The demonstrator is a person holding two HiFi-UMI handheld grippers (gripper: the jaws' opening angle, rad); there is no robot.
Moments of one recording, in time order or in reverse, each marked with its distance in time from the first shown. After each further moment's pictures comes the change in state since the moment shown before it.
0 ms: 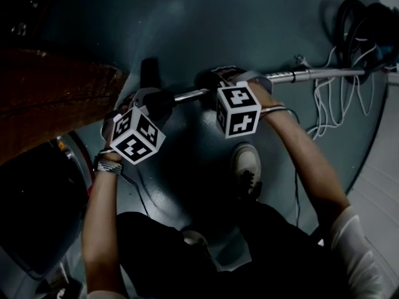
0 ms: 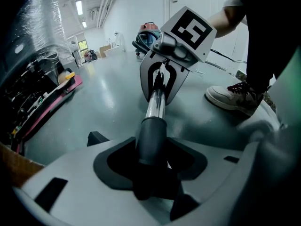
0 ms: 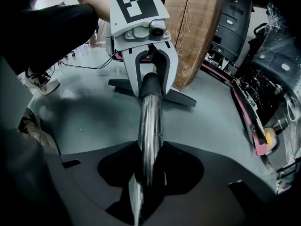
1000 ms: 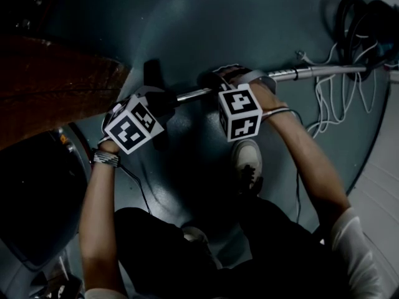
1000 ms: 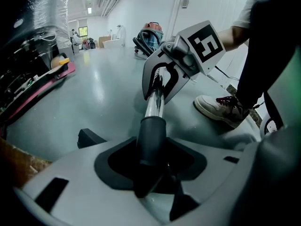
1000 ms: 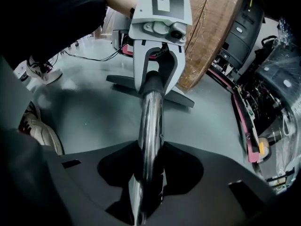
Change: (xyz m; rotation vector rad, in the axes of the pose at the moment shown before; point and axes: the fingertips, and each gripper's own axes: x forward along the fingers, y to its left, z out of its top) left arm -0.009 -0.020 0.004 -0.100 0.010 -0.163; right arm -0.010 0.016 0.000 -0.081 0.042 -0.032
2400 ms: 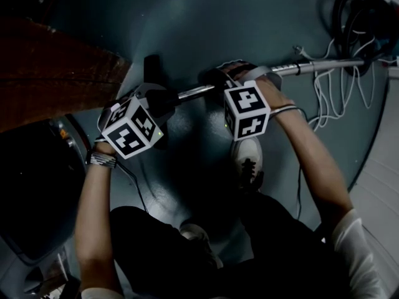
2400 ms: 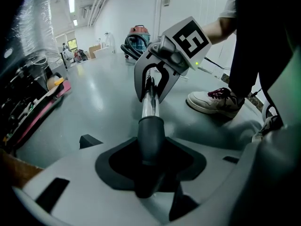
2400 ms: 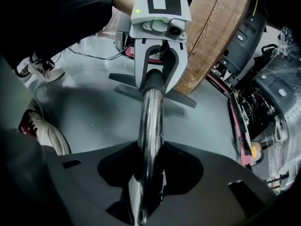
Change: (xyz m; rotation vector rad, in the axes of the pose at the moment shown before) left arm -0.018 -0.020 0.008 0.155 -0.014 0.035; right arm -0.023 0.006 0.006 -0.036 0.004 -0.040
